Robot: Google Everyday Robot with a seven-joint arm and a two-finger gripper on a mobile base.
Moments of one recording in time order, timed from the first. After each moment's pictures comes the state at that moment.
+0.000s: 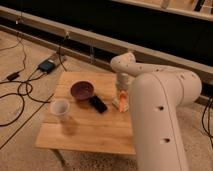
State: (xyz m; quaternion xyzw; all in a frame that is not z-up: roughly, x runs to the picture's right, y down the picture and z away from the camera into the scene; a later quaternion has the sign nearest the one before) arm 0.125 0.066 0.909 -0.23 0.33 0.69 0.60
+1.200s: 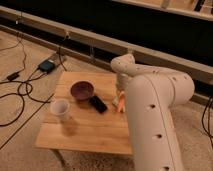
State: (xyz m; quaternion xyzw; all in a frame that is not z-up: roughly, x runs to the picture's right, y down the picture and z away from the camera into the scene) arm 0.125 0.064 0.928 -0.22 0.33 0.70 0.59
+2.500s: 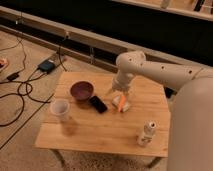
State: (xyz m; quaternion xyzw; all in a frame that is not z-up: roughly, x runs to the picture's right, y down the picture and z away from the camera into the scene) arm 0.067 0.049 0.805 -0.28 0.19 0.74 0.59
